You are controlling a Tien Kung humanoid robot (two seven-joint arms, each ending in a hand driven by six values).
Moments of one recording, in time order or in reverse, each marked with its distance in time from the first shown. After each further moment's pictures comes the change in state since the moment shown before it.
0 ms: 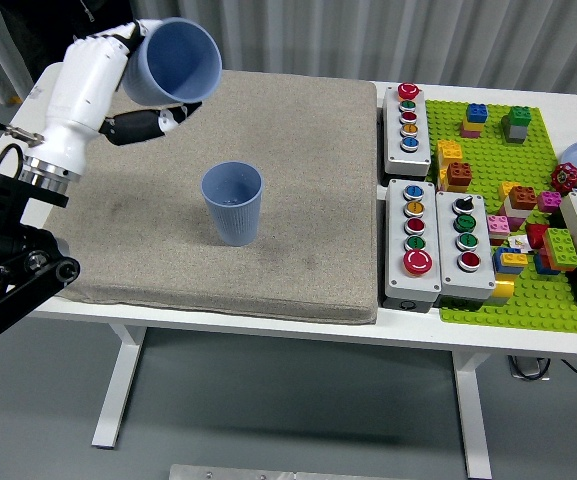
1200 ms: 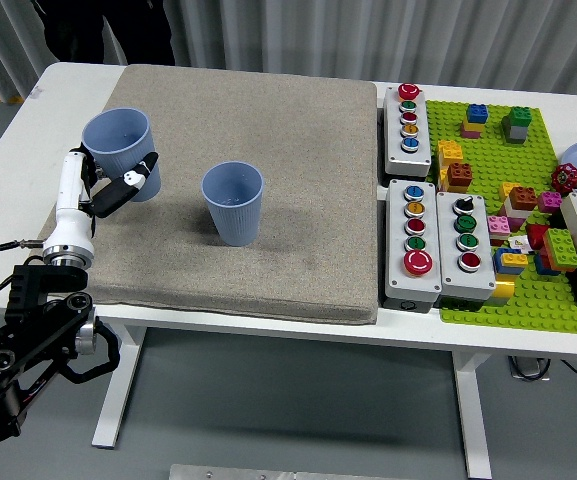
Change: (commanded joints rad) left arm 0.229 -0.198 -0.024 0.142 -0.657 0.026 -0.137; right arm 0.003 0.003 0.012 0.000 -0.020 -0.005 0.000
